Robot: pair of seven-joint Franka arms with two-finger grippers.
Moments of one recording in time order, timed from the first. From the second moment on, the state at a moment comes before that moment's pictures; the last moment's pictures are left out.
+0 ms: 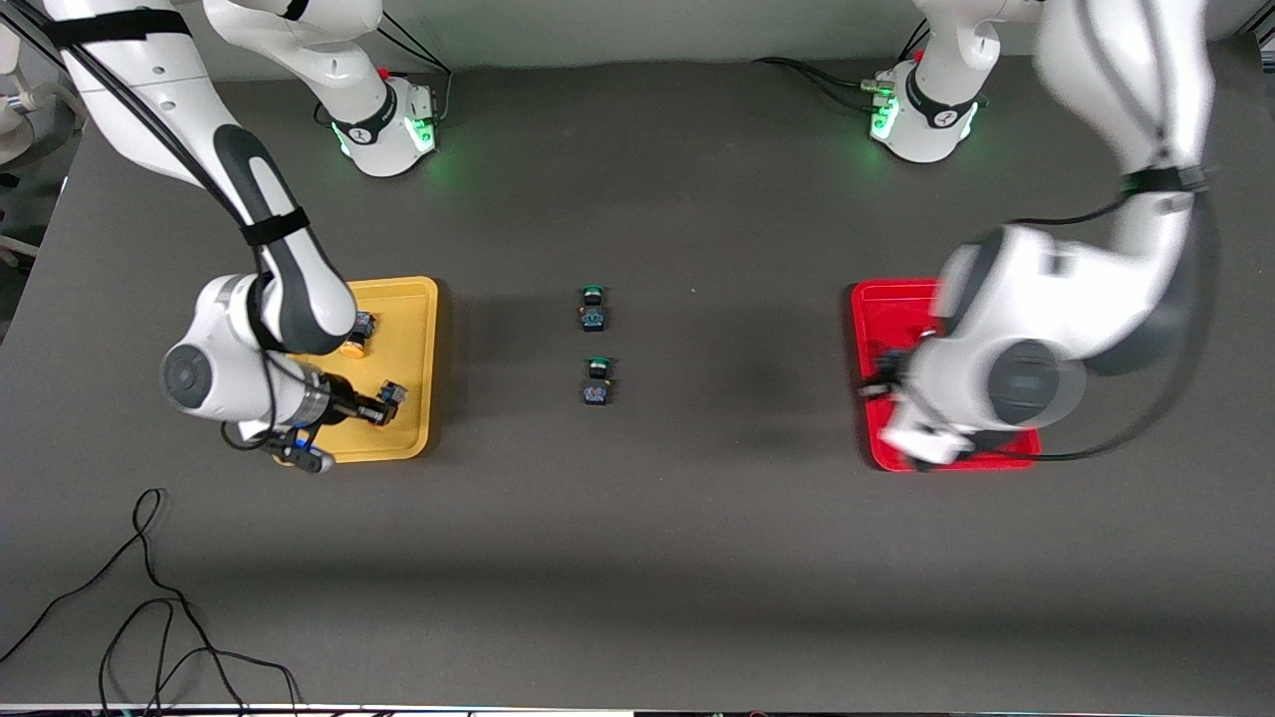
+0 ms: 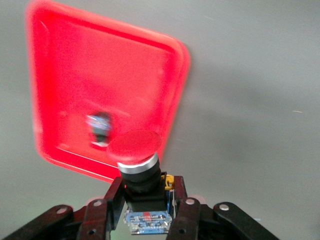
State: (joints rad) left arm -0.09 0.46 -0.15 -1.48 0.05 1.58 -0.52; right arm 0.08 0.43 0.00 -2.06 0.22 2.34 0.30
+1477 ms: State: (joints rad) left arm -0.10 0.16 -0.04 -1.82 0.04 1.87 -0.33; right arm 0.08 -0.10 -0.04 -1.70 0.07 1.66 0.12
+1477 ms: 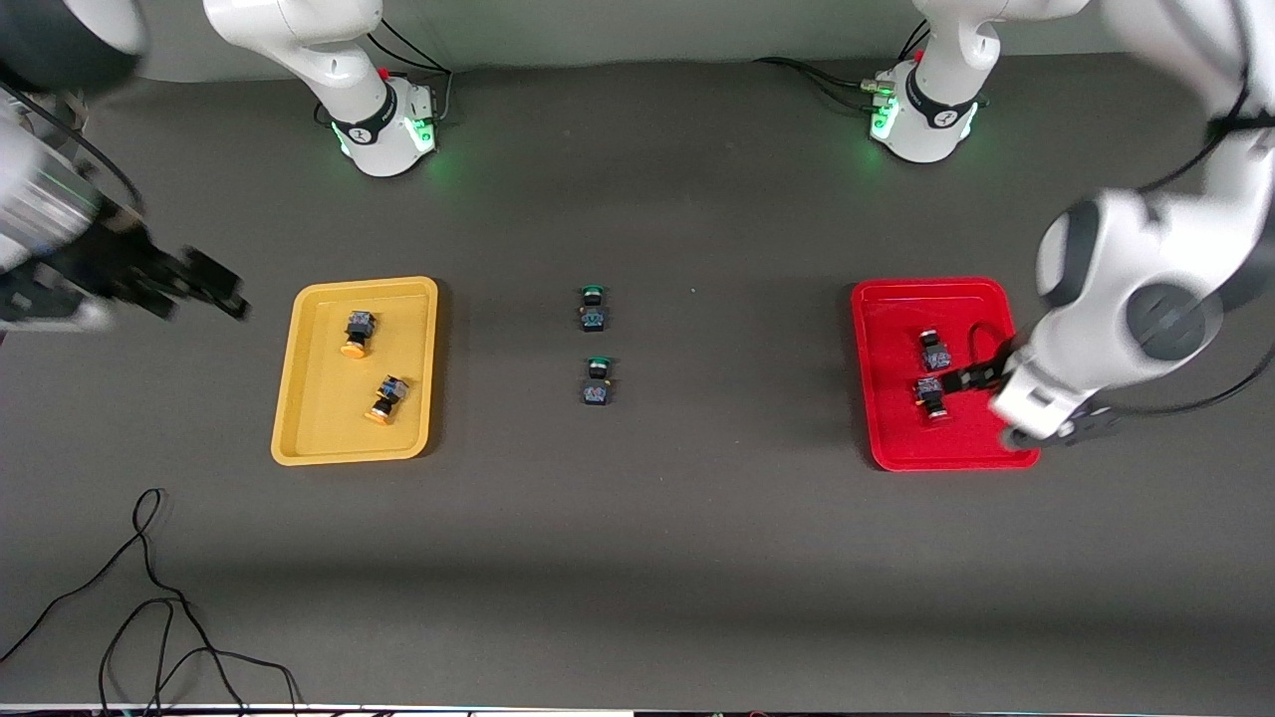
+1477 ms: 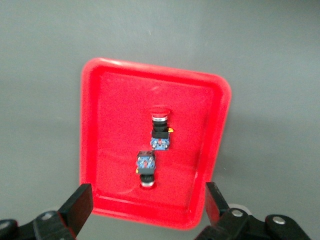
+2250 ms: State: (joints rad) left arm 0.11 -0.05 -0.14 -1.75 0.04 1.68 -0.13; right arm 0.08 -0.10 -0.06 -1.70 0.07 1.63 0.09
